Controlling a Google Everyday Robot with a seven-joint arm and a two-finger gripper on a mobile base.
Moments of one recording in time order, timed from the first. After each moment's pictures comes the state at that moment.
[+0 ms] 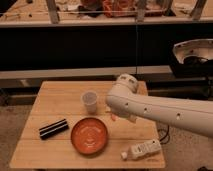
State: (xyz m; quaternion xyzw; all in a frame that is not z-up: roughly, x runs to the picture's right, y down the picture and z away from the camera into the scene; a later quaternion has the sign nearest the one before) arm 0.075 0.141 0.706 -0.21 -0.11 -0.55 0.80
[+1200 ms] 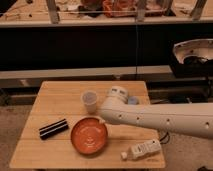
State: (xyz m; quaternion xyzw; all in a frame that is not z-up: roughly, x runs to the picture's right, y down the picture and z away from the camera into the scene) arm 0.049 0.178 0.730 -0.19 -0.14 -0.67 0.70
